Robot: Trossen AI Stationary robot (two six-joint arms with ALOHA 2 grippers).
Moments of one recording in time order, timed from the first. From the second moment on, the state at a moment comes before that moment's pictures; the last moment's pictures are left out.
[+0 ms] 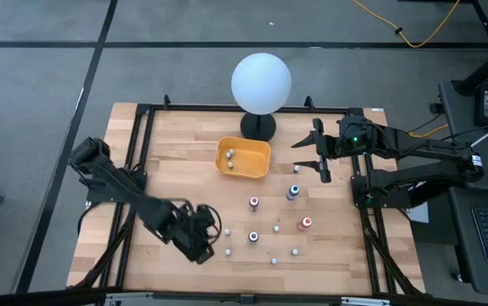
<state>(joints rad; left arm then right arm) -0.62 1.61 1.32 -0.89 -0.30 -1.18 -0.13 0.93 0.95 -0.44 -0.13 -0.27</state>
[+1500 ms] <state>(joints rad) 0.19 1.84 1.45 -0.80 -0.14 -0.51 -0.13 0.93 0.95 -0.45 -0.13 -0.27</state>
